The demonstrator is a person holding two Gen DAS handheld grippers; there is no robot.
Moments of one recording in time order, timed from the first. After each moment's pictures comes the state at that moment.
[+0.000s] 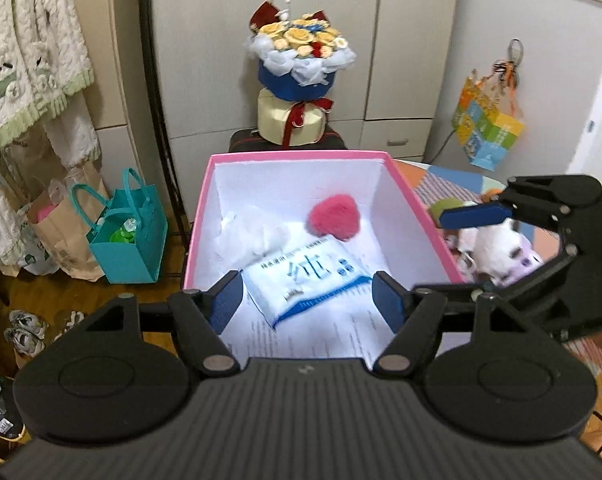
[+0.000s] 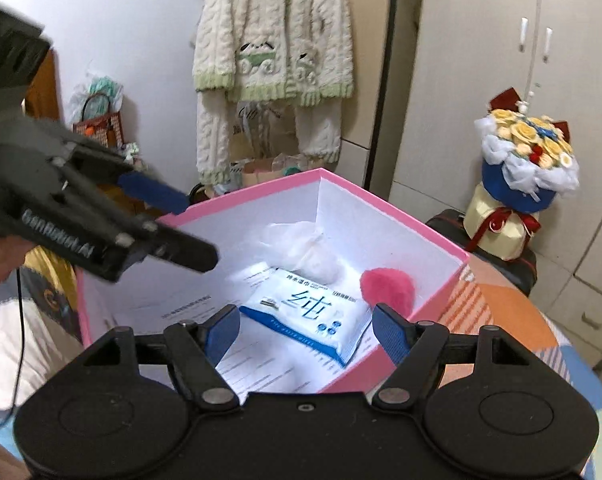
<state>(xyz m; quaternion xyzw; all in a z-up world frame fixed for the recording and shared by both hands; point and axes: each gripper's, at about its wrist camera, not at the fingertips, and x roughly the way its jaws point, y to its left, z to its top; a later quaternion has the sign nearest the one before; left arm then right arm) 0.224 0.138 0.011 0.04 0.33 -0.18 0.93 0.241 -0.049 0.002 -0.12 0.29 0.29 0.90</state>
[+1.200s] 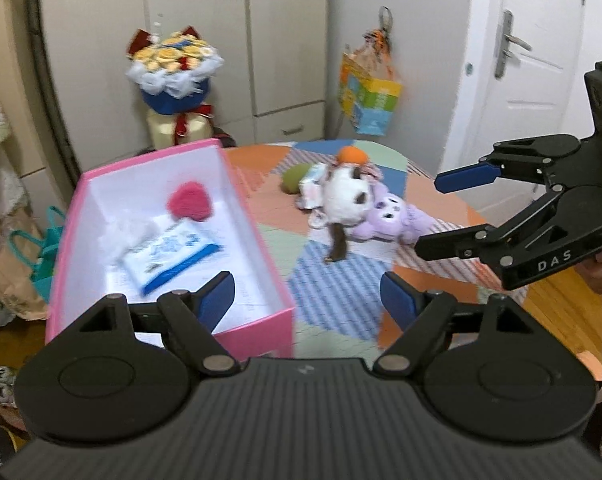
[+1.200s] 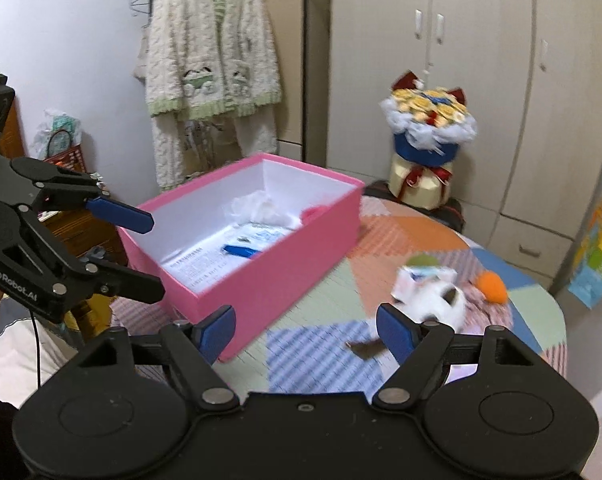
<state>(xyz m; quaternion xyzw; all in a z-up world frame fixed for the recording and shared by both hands) 0.117 0.054 0.017 0.11 0.31 -0.31 0.89 0.101 -0.154 0.014 -0.07 0.29 0.20 0.93</state>
